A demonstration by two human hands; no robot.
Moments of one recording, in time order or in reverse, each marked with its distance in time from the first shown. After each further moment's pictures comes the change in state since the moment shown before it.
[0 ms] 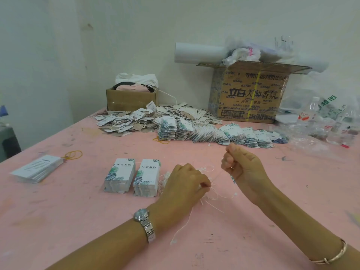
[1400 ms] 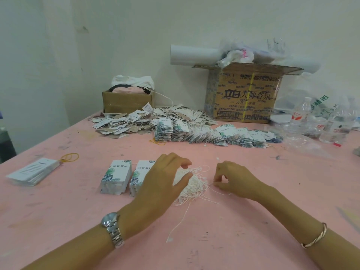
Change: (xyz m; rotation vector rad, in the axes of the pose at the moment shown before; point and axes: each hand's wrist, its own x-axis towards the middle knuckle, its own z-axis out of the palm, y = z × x) left_hand -0.026 -0.014 -0.031 -0.180 0.307 0.019; right_hand 0.020 0.018 -0.051 -1.739 -0.421 -0.127
